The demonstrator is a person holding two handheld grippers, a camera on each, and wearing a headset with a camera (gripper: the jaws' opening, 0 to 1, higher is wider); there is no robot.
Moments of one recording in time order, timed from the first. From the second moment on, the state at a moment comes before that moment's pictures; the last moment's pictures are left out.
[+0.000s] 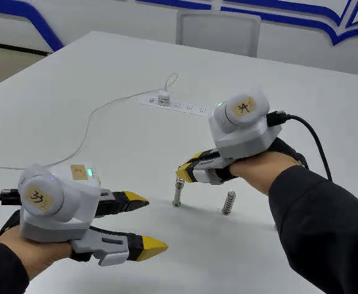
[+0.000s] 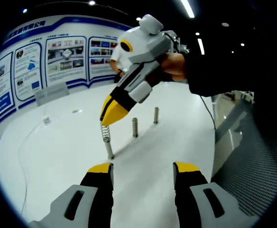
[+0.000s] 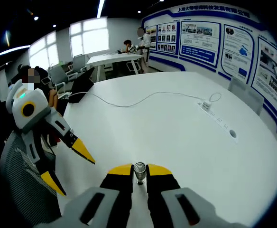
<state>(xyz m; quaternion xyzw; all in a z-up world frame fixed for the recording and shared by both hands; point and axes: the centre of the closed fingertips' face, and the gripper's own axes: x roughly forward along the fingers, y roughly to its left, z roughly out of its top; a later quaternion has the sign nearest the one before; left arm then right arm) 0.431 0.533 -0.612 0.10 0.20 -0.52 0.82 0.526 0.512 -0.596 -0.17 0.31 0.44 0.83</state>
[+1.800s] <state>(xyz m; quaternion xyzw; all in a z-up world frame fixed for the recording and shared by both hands) 0.433 0.534 -0.610 0.10 0.20 -0.52 0.83 0.515 0.496 -0.629 -0.19 0.31 0.42 0.83</state>
